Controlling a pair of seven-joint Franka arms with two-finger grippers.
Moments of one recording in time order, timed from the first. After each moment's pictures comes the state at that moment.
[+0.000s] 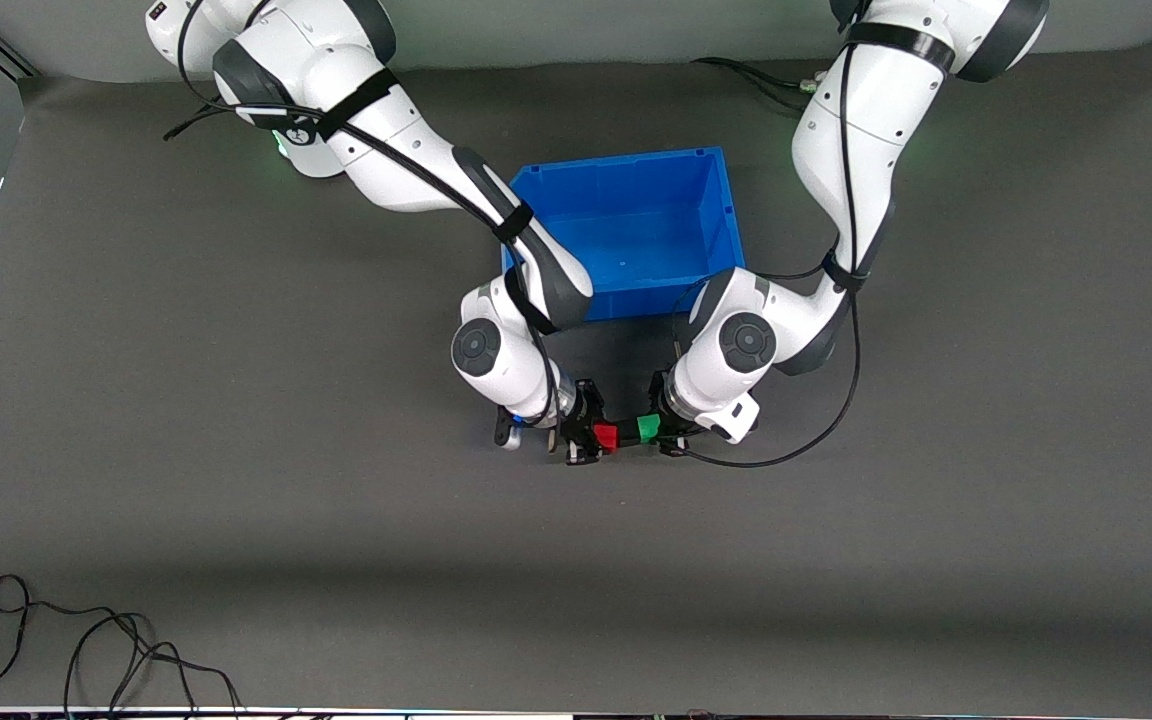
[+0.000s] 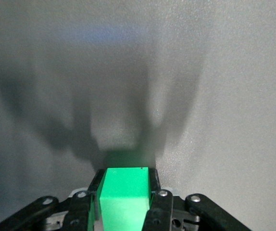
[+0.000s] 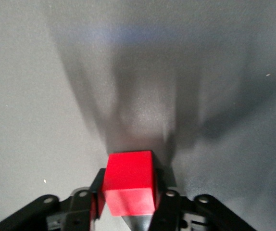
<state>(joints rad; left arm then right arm) -0.48 0.75 -0.12 -1.70 -0.22 2.62 -2.11 0.74 0.96 -0.07 -1.37 0.59 2.63 1.90</state>
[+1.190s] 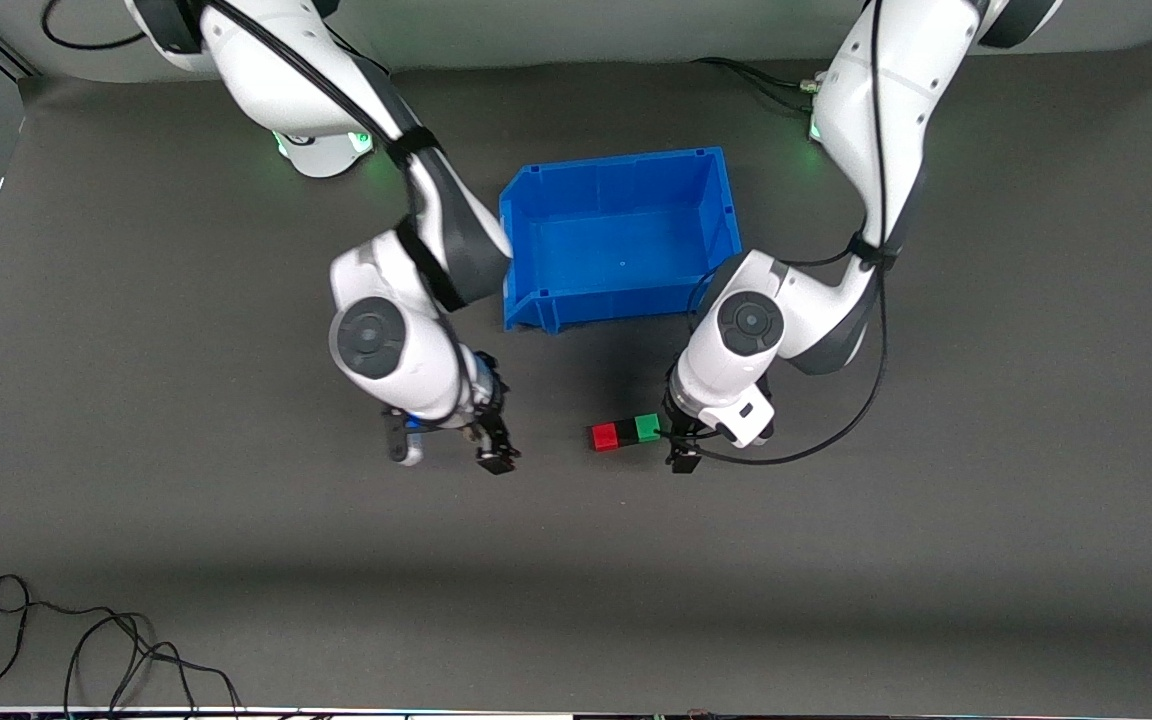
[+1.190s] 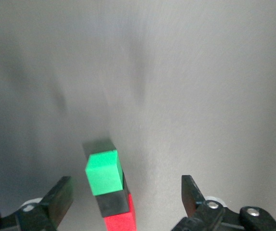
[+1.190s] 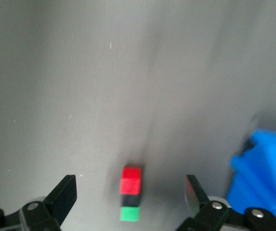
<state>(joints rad) -0.47 0.59 -0.08 -1.66 0.01 2.39 -2.09 0.73 0.64 -0.33 -1.31 0.38 1.91 1.63</state>
